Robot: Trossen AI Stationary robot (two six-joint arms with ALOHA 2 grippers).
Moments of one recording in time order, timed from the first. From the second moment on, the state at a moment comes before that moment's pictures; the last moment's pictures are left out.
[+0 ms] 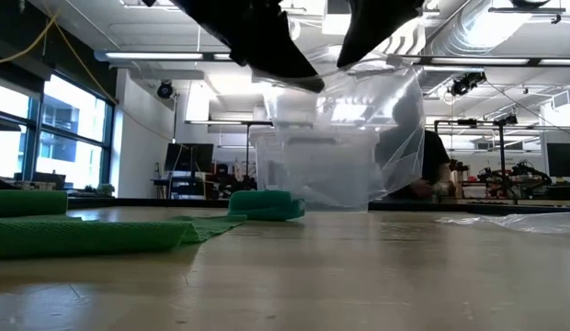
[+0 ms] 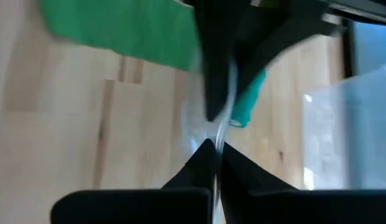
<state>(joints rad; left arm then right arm) -0.21 1.69 1.13 -0.08 -0.26 0.07 0.39 1.79 1.54 -0.94 0.53 0.13</state>
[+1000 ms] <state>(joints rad) -0.28 1.69 1.13 -0.06 -0.33 -0.29 0.42 1.79 1.43 -0.71 0.45 0.05</state>
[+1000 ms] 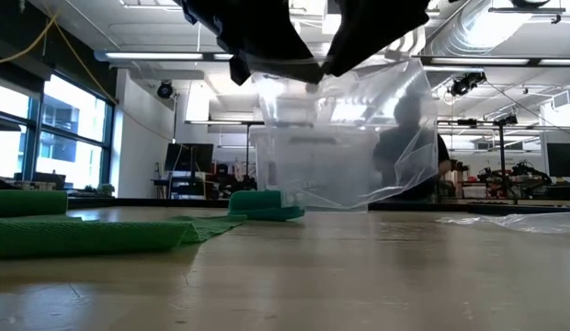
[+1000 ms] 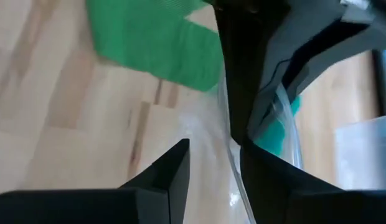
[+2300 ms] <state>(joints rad) -0.45 1.62 1.08 -1.28 -1.10 -1.07 0.15 1.71 1.03 -0.05 0.24 0.02</state>
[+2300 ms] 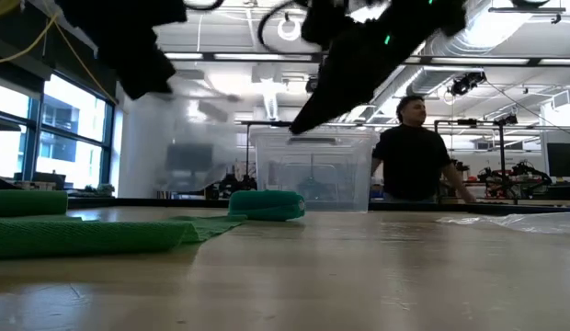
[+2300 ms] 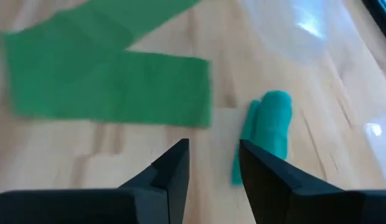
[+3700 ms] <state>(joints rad) -0.36 1.62 0.98 -0.75 -1.00 -0.82 0.28 1.66 0.97 -0.32 0.36 0.31</state>
